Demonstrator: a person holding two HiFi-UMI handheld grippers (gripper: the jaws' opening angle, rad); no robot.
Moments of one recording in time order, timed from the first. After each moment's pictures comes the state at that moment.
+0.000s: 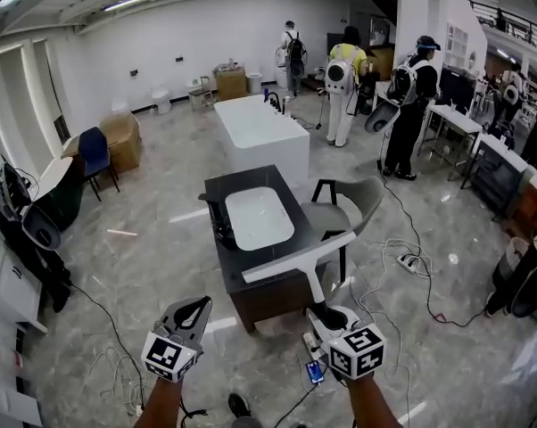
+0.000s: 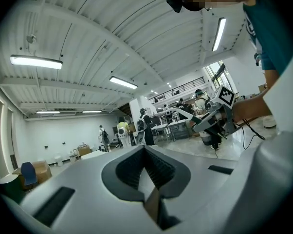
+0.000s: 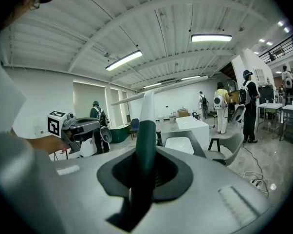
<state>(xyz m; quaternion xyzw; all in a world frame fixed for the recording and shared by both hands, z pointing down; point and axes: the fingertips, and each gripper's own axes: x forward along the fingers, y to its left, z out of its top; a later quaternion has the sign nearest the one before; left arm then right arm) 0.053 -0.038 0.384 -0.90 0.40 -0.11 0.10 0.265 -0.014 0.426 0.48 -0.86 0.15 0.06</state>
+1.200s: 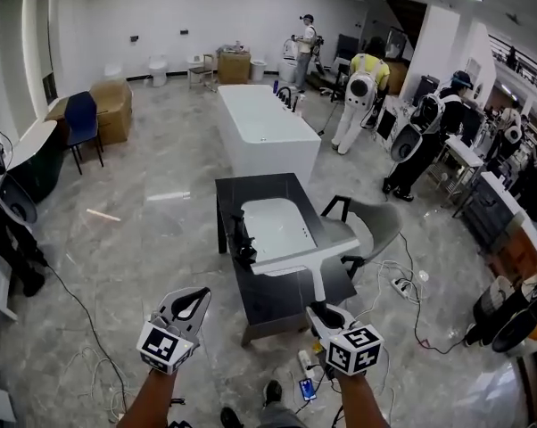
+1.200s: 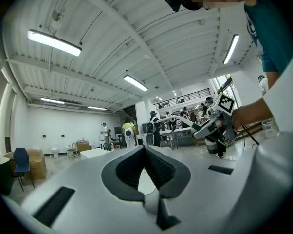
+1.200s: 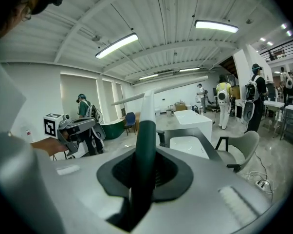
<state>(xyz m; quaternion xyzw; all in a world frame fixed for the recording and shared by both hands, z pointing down) -0.151 -0.283 0.417 -0.91 0.40 -0.06 0.05 0.074 -0.260 0.453 0.50 -0.84 0.18 0.10</state>
